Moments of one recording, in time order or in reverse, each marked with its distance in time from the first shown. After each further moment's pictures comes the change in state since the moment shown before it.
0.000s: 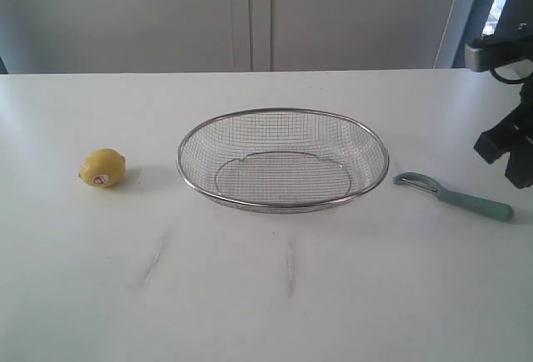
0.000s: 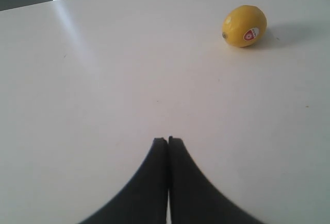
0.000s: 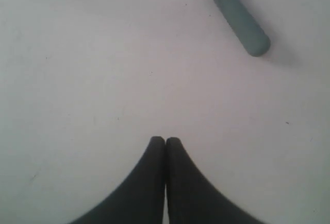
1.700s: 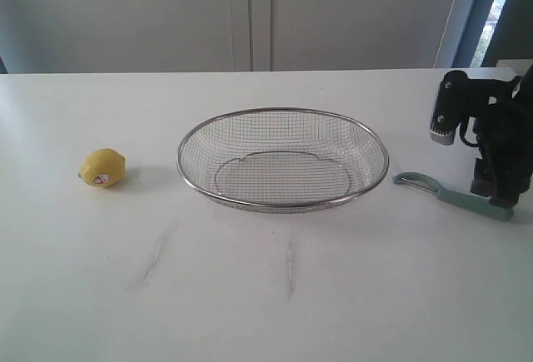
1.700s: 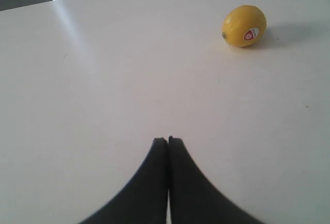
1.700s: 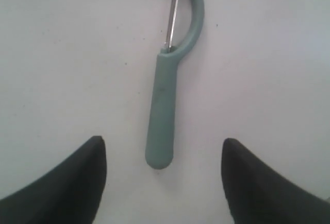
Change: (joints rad) left arm 0.000 0.000 0.000 0.000 0.000 0.000; right arm 0.000 0.176 0.097 -0.124 -0.482 -0.700
